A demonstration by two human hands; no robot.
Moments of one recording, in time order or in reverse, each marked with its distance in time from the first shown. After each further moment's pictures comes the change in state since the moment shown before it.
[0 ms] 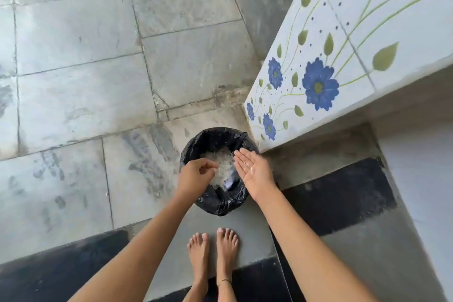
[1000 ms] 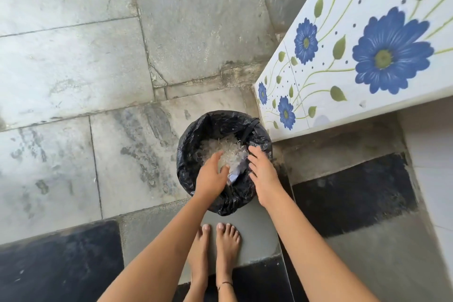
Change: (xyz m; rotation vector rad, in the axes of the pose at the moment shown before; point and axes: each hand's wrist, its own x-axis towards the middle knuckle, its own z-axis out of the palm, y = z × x) left_hand 0.066 -0.081 0.084 0.093 -0.092 -0.095; right_hand 0.063 0.034 -0.023 -0.589 0.068 -0.042
